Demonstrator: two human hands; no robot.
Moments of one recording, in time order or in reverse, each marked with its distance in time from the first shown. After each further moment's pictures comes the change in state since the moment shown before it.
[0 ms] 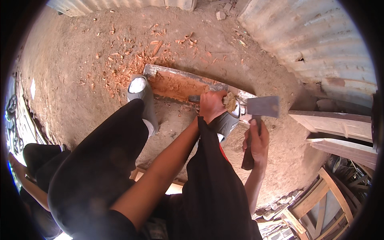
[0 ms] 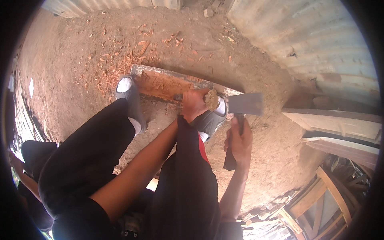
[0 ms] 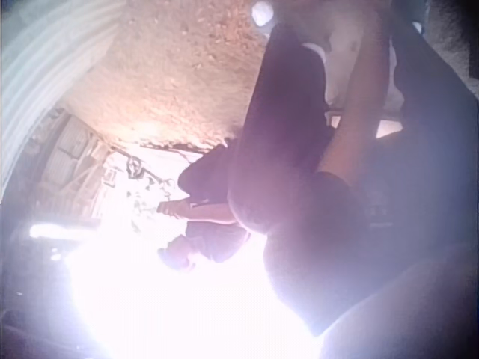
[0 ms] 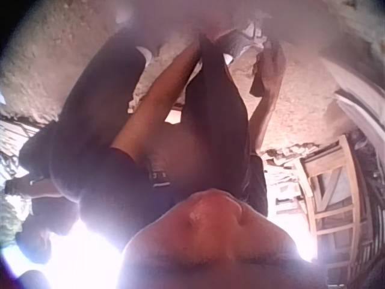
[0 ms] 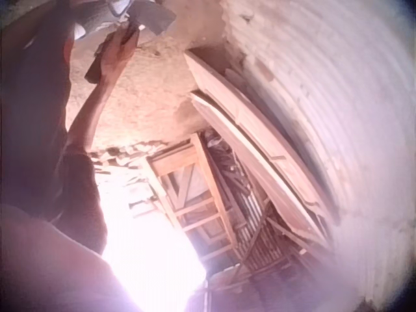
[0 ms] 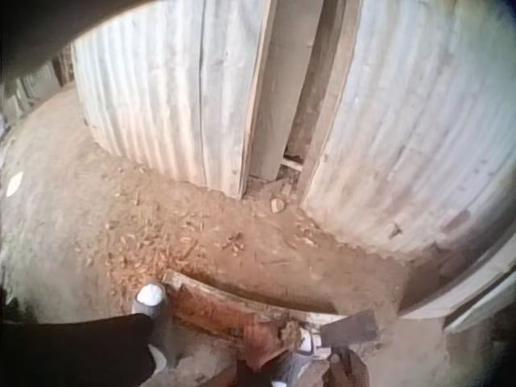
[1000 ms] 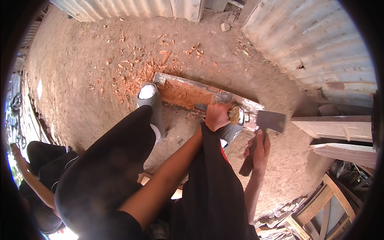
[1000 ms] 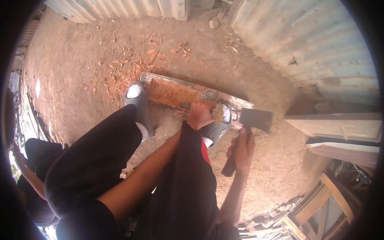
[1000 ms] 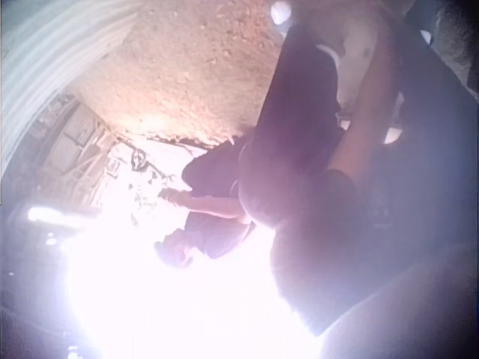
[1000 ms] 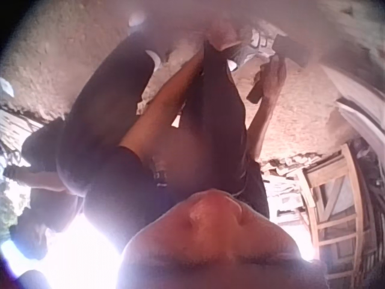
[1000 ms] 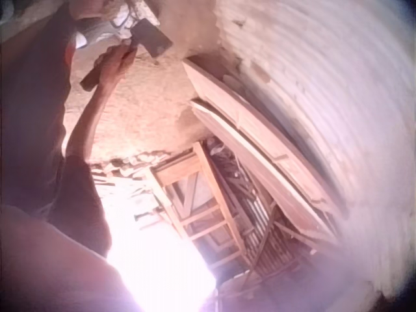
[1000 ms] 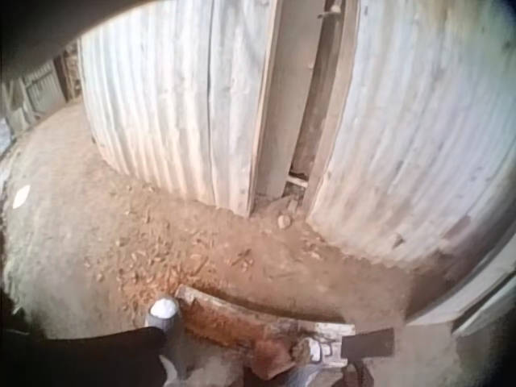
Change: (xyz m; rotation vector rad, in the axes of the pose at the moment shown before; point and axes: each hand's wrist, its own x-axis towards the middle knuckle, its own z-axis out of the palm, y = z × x) left_hand -0.010 -0.007 0.003 0.015 -0.037 0.128; right_hand -0.014 0.022 0.003 0.263 0.113 0.003
